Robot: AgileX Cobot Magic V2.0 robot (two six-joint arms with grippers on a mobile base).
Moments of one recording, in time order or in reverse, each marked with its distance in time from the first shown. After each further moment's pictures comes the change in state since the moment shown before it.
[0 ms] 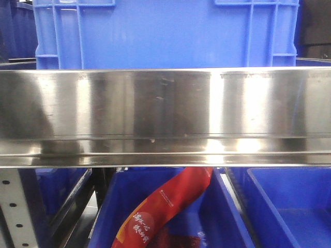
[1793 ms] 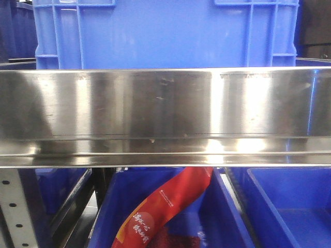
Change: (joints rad) left arm 0.000 -0.052 0.001 0.000 -0.010 -0.002; right arm -0.080 -0.313 0.398 0.029 -0.092 -0.007
